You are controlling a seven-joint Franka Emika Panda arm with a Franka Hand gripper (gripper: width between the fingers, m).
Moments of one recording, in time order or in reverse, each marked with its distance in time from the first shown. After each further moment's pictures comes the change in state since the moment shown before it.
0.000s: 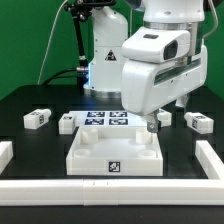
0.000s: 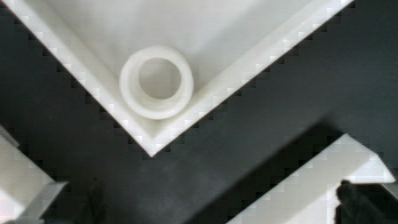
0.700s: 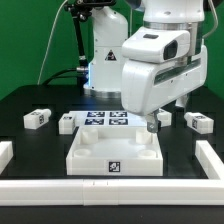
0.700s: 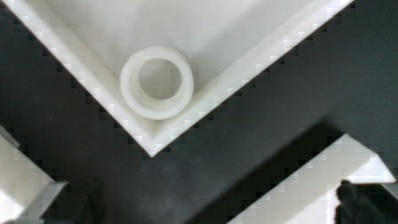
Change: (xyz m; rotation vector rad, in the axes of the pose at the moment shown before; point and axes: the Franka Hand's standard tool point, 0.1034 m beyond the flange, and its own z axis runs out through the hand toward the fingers) arm 0.000 0.000 0.000 0.000 0.000 0.000
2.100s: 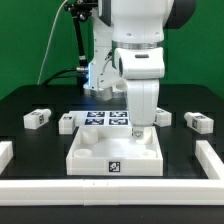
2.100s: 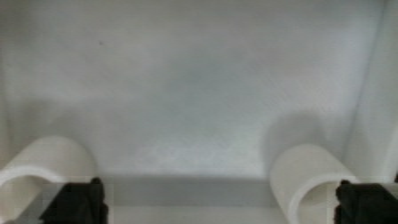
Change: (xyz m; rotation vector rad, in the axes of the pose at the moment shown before) arm -0.084 -0.017 0.037 0.006 -0.011 -0.746
